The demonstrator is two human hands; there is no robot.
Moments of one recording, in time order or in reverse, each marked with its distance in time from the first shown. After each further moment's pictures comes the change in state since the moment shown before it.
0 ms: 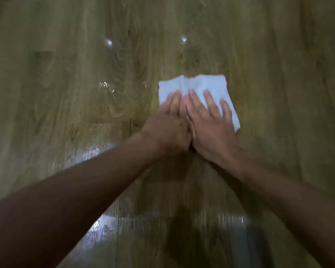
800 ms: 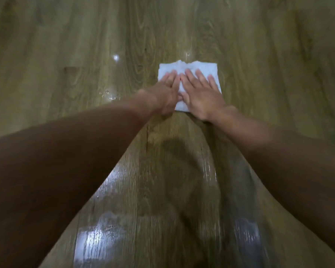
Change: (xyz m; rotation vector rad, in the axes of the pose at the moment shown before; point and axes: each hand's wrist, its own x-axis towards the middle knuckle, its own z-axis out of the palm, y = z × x) left_hand 0.049 -0.080 -0.028 0.017 -0.120 -0.070; right_hand 0.098 -0.006 -0.015 0.150 -0.121 -0.036
